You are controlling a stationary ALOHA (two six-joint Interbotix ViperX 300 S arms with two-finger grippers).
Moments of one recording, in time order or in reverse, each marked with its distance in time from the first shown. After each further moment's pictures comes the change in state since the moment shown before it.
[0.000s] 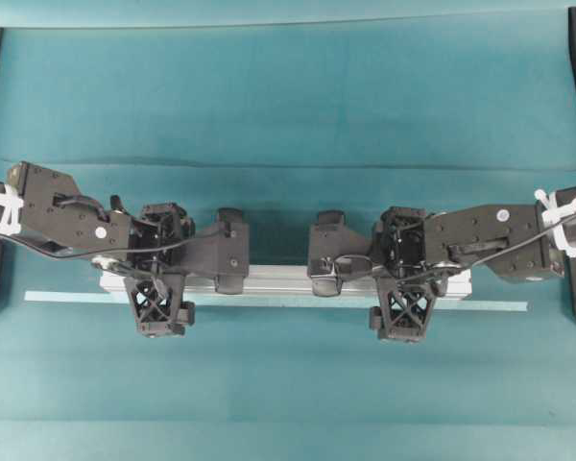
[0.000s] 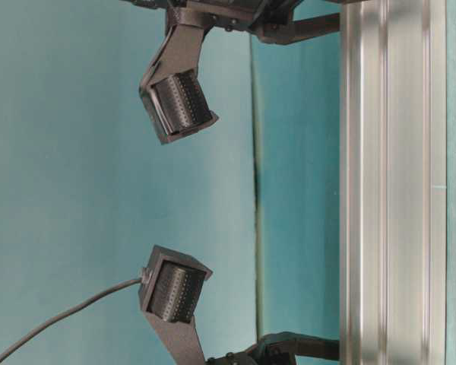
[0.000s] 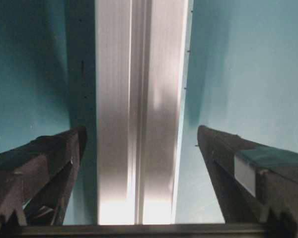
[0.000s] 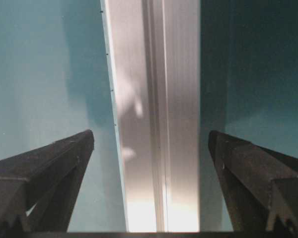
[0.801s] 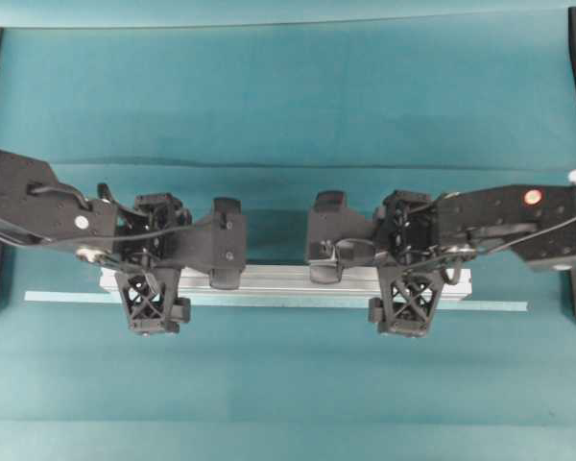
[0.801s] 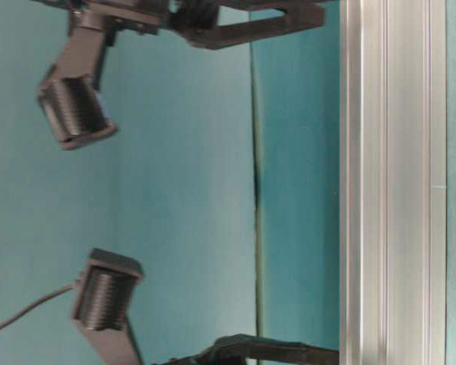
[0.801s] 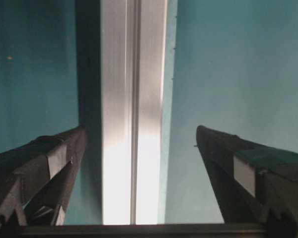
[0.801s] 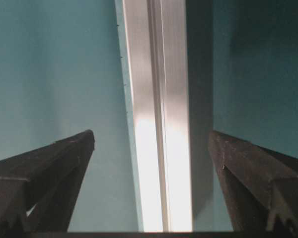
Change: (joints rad) left arm -0.006 -0.081 -0.034 0.000 0.095 0.002; right arm 0.000 -0.089 -0.072 0.002 0.132 0.014
